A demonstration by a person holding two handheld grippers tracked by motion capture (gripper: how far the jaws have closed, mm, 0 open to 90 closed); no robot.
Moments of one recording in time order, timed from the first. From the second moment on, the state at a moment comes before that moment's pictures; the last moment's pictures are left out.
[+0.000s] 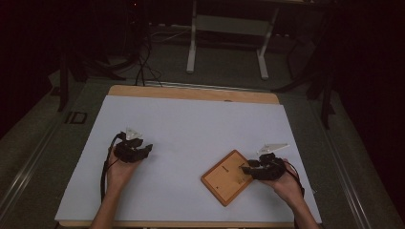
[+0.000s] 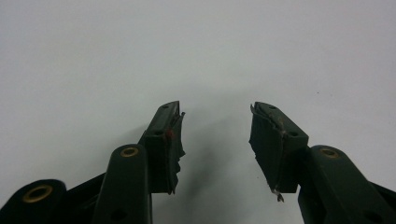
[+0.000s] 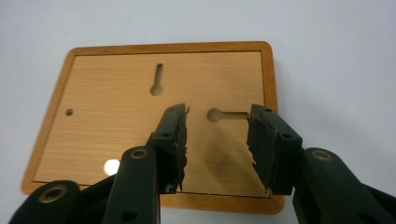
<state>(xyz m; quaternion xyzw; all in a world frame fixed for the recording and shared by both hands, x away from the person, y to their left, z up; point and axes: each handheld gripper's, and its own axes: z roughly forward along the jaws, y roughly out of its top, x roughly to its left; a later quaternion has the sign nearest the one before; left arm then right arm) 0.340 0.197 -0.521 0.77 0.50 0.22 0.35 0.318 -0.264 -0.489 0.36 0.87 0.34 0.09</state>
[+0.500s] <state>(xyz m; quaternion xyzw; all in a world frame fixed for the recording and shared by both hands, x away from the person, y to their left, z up) 0.340 0.197 -0.522 0.77 0.50 0.22 0.34 0.297 -0.259 -0.480 0.33 0.86 0.37 0.09</state>
